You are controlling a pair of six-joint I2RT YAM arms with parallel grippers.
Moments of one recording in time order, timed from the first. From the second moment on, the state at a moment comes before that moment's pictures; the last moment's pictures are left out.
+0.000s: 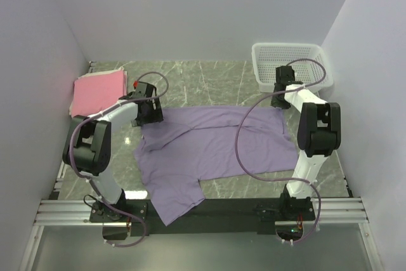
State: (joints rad) left arm -0.25 1.71 1.08 -0.43 -0.17 -0.45; right arm -0.01 1.92 1.34 -0.45 0.27 0.25
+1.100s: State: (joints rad) left arm -0.25 1.80 1.11 -0.44 -0.21 -0.48; right arm 0.04 2.00 1.42 -0.50 0.36 0.24
